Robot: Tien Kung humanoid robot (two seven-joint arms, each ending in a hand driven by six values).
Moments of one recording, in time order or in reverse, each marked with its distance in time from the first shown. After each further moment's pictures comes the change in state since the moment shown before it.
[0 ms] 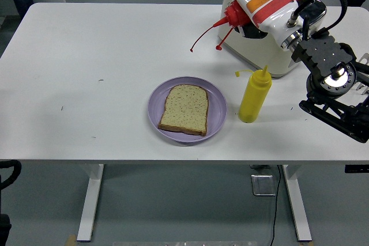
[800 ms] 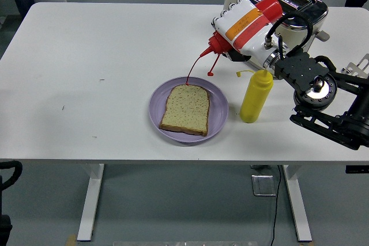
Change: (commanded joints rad) left arm 0.004 -0.001 0.002 0.000 0.000 0.001 -0.001; right arm 0.031 0.035 -0.063 -0.014 0.000 0.035 -0.015
